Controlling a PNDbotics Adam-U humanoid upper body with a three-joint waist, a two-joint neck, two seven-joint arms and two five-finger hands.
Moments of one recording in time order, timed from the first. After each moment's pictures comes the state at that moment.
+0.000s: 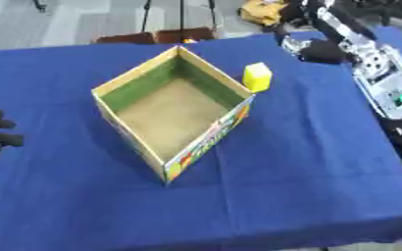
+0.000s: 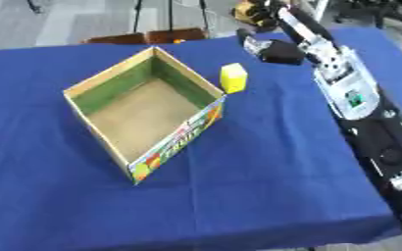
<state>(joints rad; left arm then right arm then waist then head) -0.20 0.25 -0.03 -1.73 0.21 -0.04 -0.06 -0.60 -0.61 0.06 -1.42 0.24 -0.12 0.24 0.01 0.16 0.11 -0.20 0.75</state>
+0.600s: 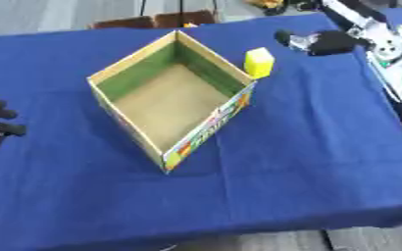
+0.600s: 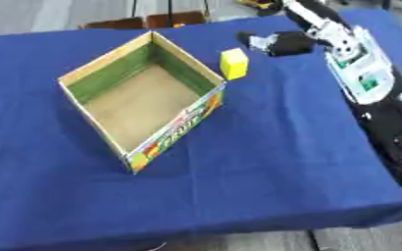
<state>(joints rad) -0.20 0.25 -0.03 -1.73 0.21 -0.04 -0.06 -0.67 -0.69 0.12 -1.37 0.31 -0.20 0.35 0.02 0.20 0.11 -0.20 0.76</state>
